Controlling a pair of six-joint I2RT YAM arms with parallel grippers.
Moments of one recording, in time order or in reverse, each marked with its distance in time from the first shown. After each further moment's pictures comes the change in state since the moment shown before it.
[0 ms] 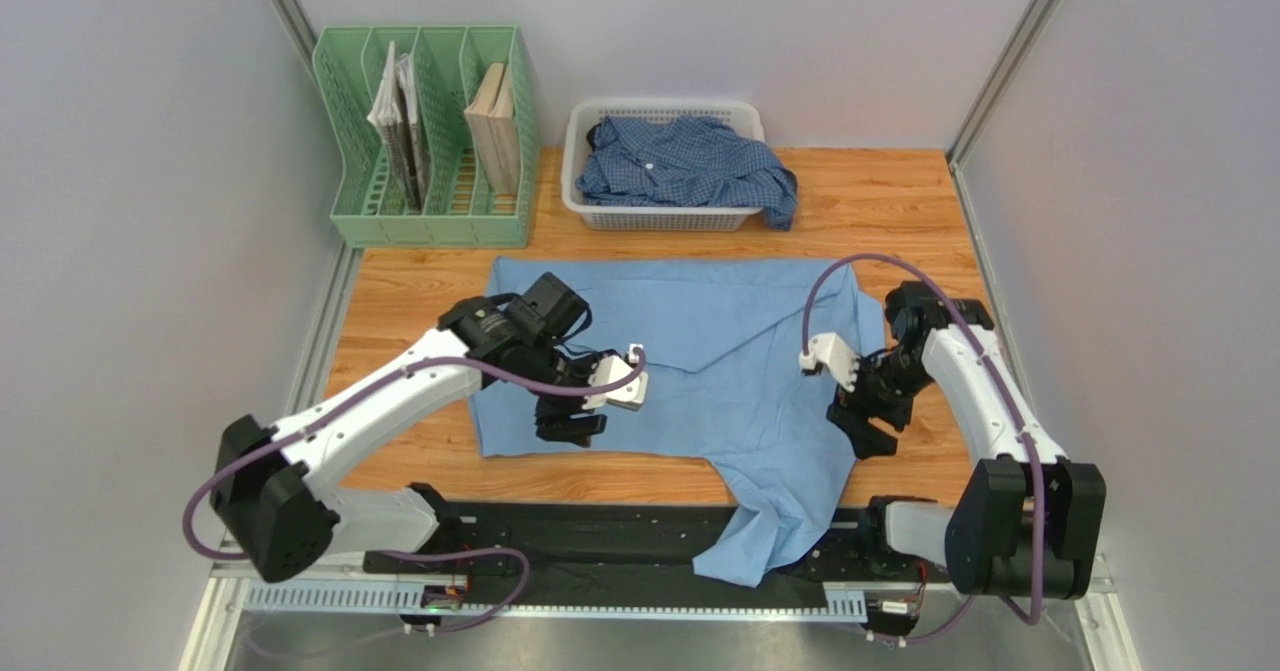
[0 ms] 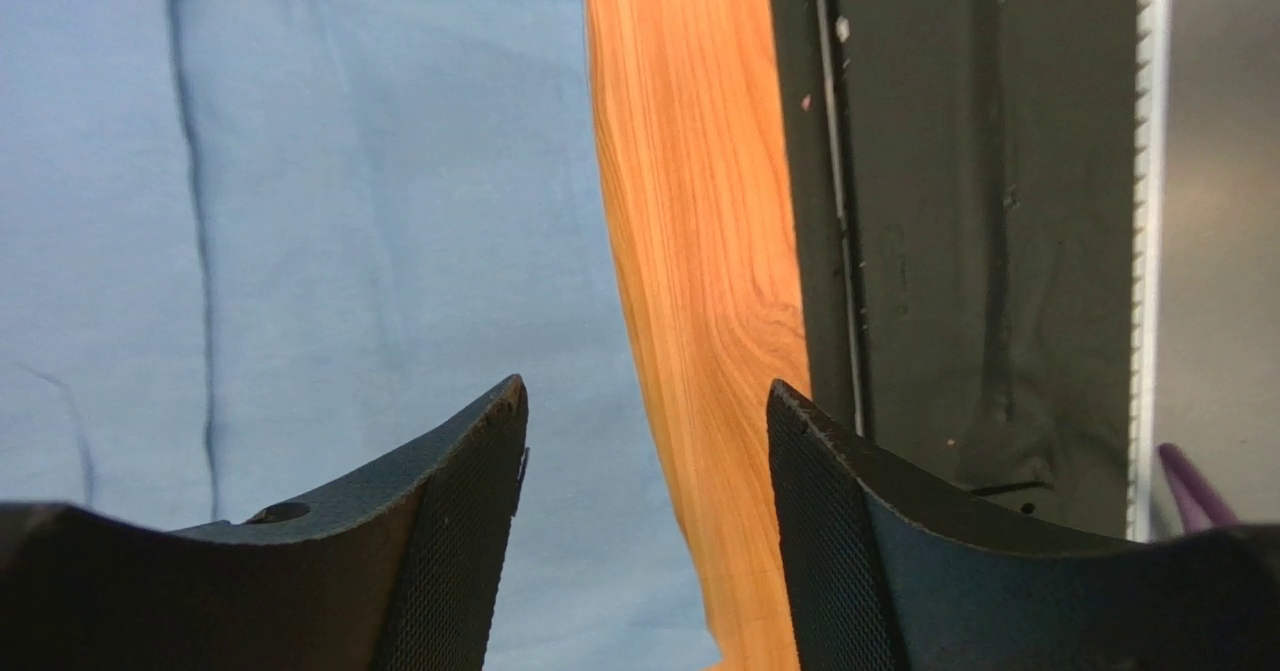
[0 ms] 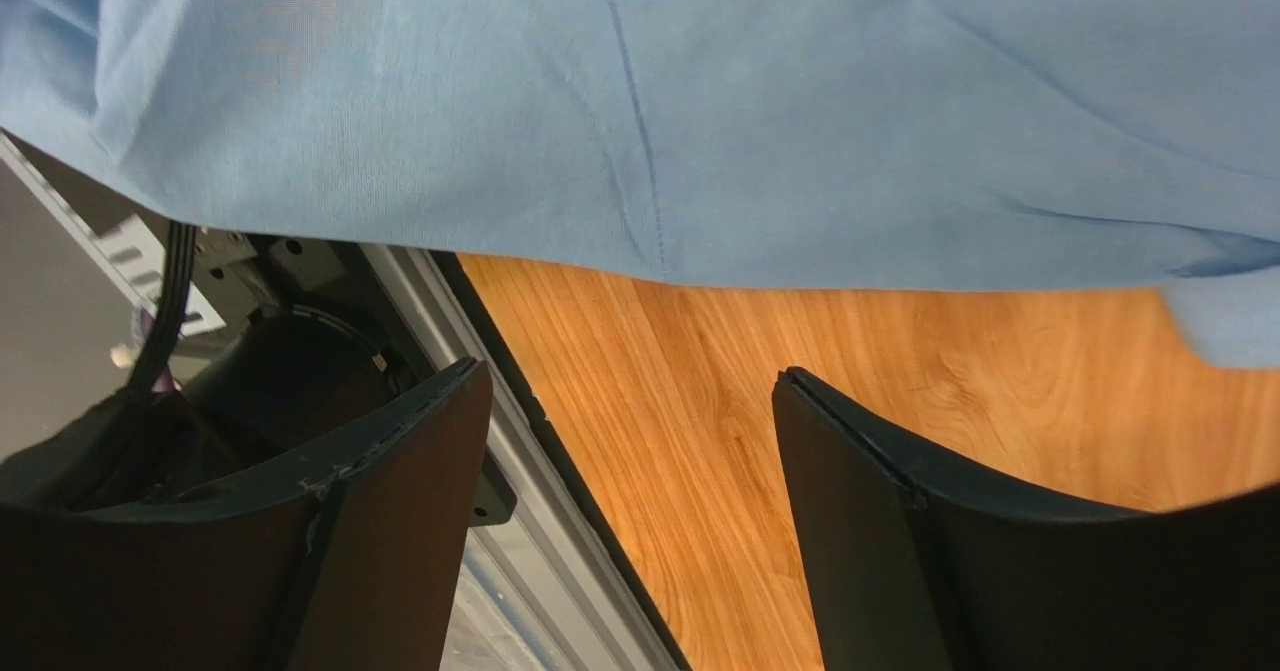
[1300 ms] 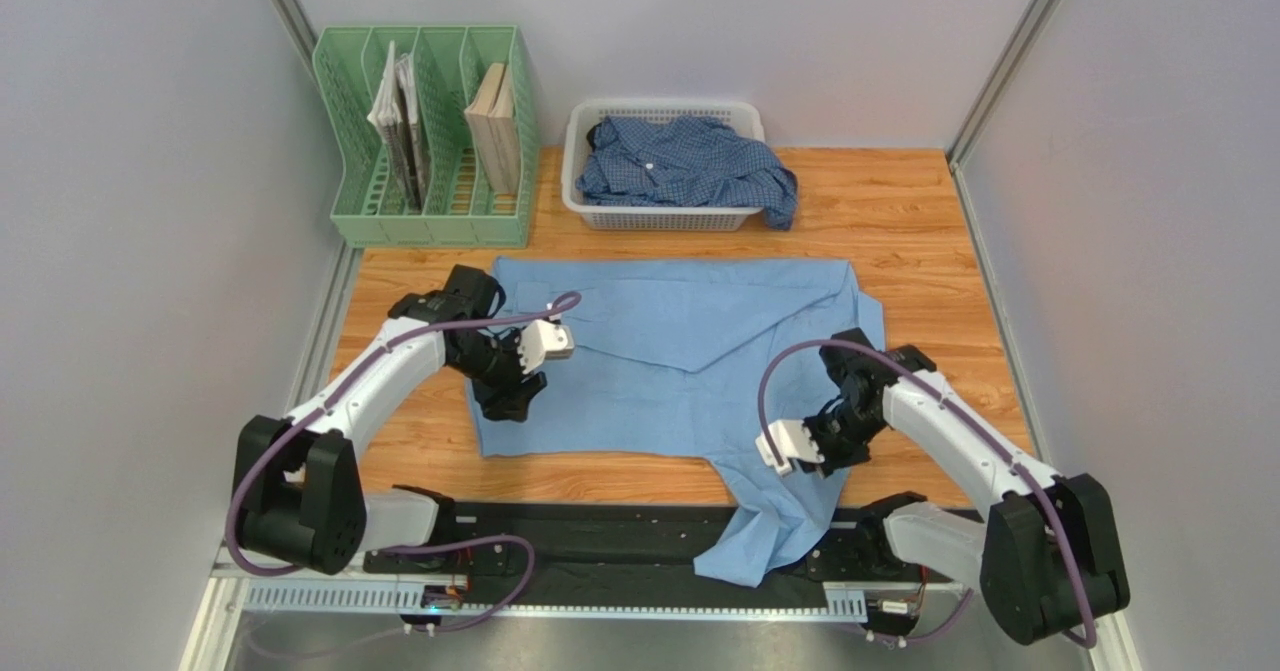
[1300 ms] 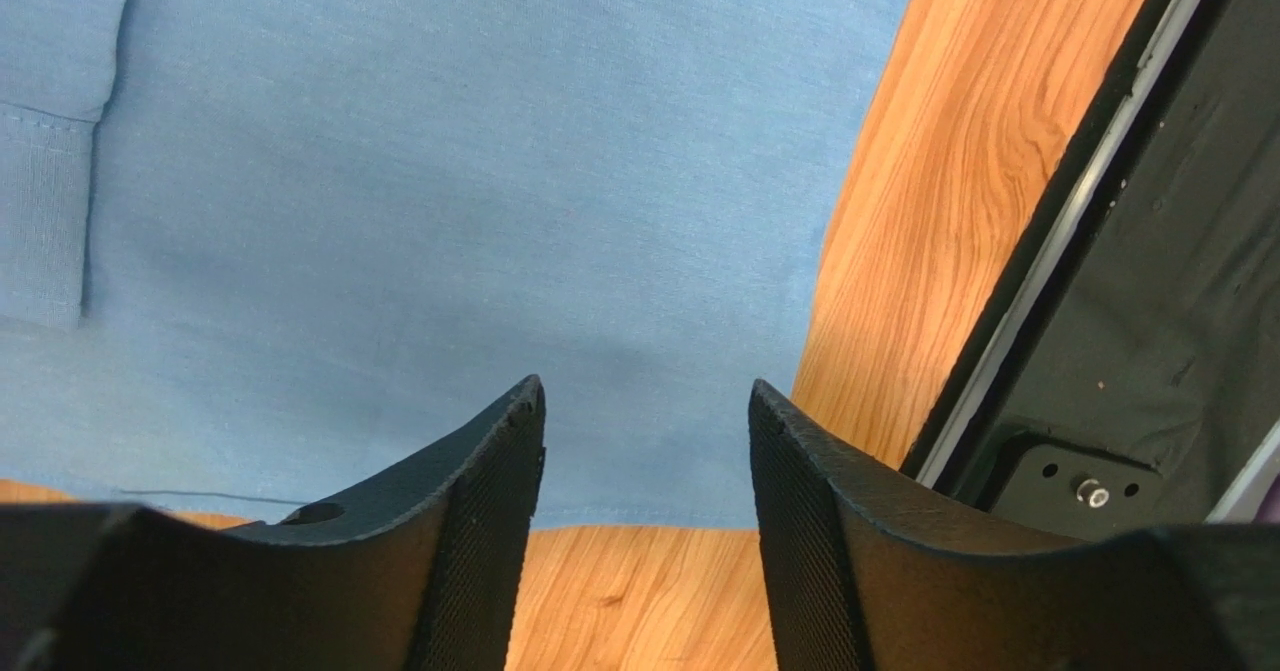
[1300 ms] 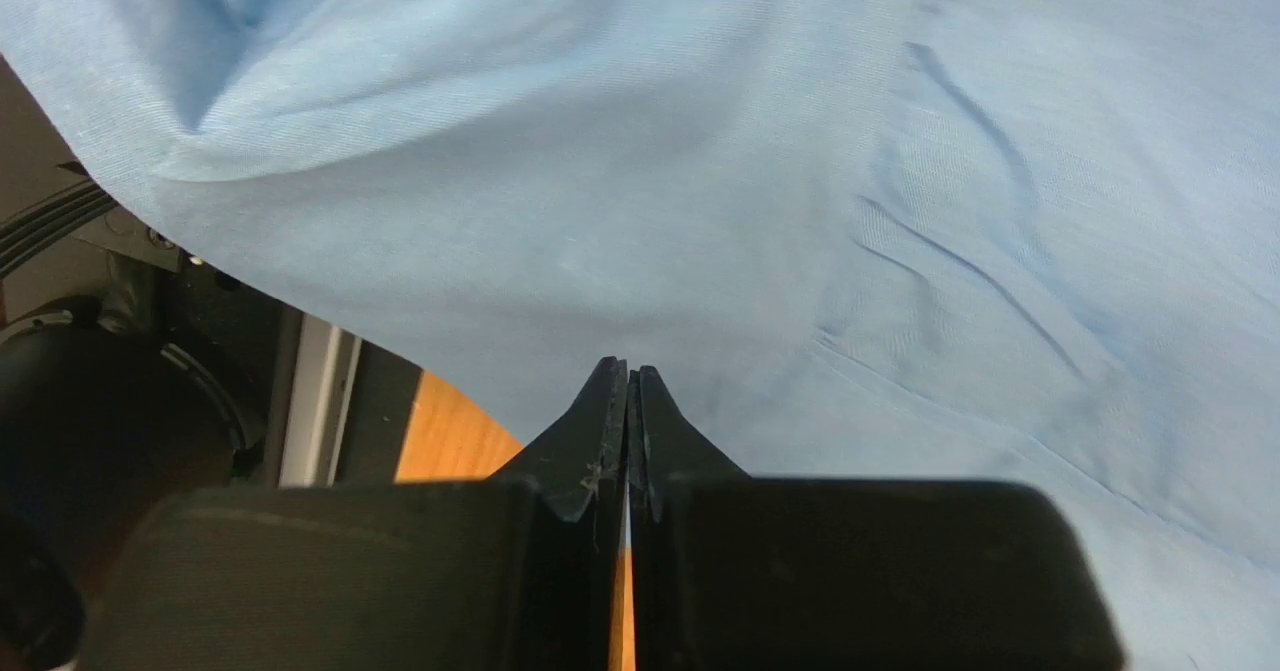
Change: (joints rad) left arm 0.494 0.063 -0.199 0.065 -0.076 0.045; right arm 0.358 -0.119 -0.299 0.166 -0.059 -0.439
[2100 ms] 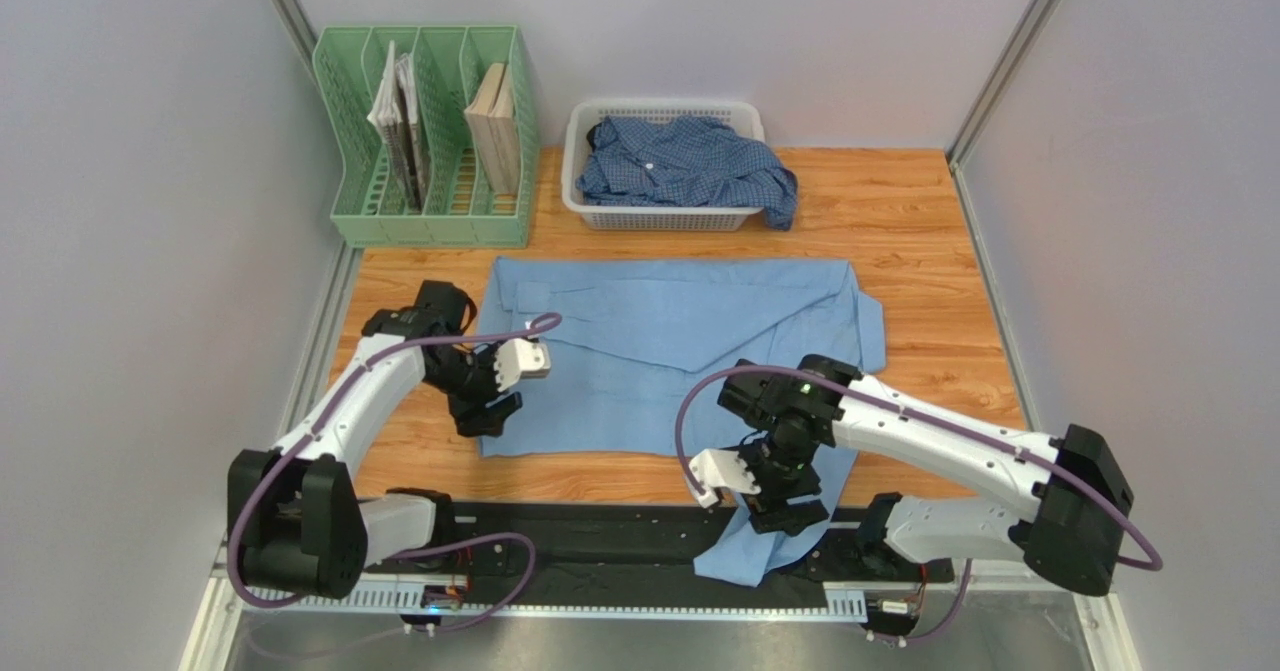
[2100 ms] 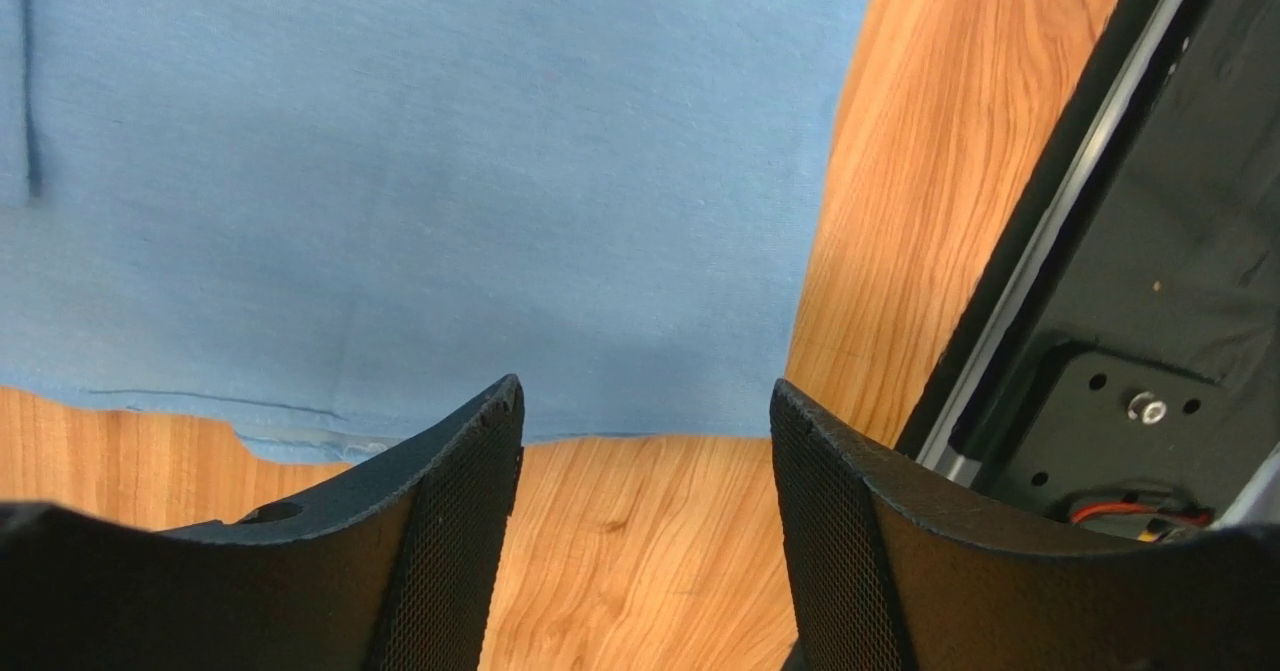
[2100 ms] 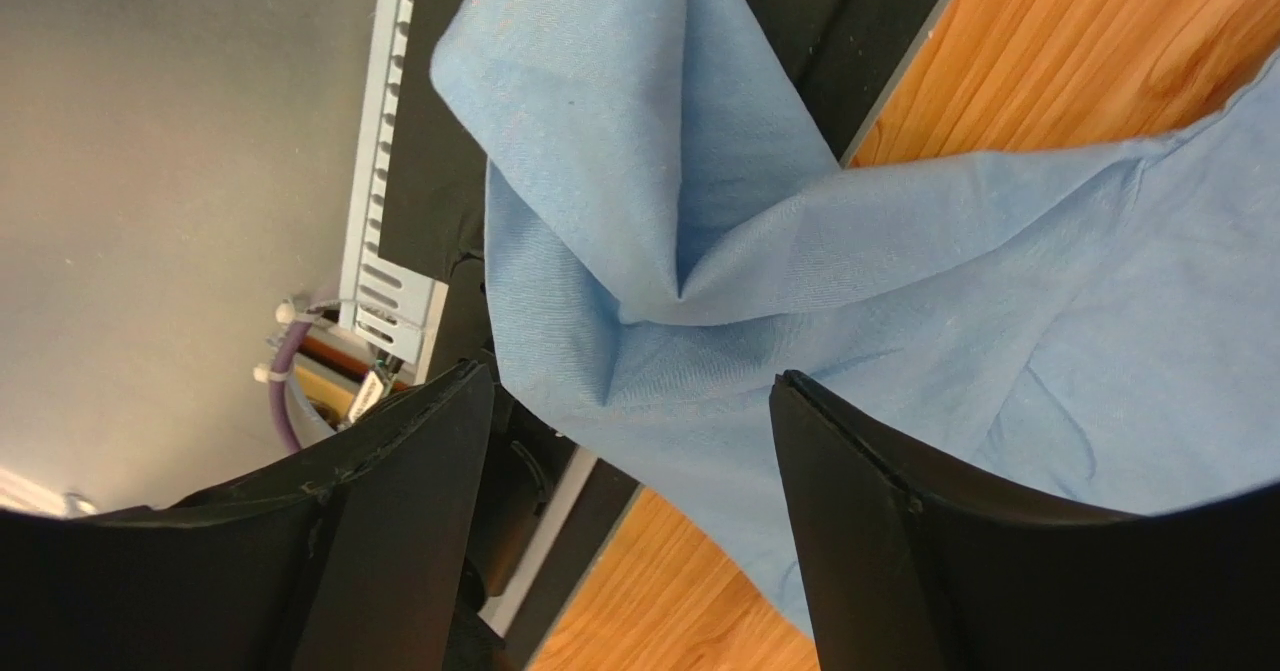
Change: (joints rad) left arm 0.129 -0.074 -0.056 -0.080 -0.006 0.185; right arm 0.685 0.065 0.272 -0.147 -0.033 0.726
